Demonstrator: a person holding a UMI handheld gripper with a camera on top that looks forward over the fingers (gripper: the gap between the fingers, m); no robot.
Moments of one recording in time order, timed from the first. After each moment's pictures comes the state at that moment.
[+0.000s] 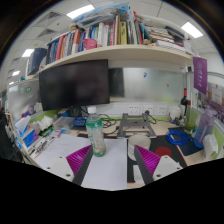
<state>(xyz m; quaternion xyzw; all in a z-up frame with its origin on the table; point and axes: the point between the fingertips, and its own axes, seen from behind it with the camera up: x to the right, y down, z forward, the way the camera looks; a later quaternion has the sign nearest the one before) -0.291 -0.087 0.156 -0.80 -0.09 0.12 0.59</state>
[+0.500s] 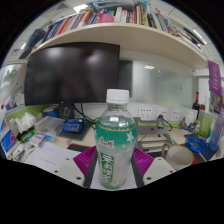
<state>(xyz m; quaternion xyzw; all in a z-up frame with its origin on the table) -0.402 0.068 0.100 -0.78 -0.07 0.05 0.62</state>
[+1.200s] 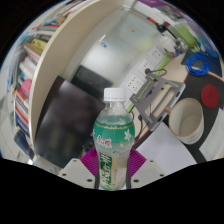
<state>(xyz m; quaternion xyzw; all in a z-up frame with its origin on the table) -0.395 0.056 0.166 -0.76 0.23 0.43 0.44</state>
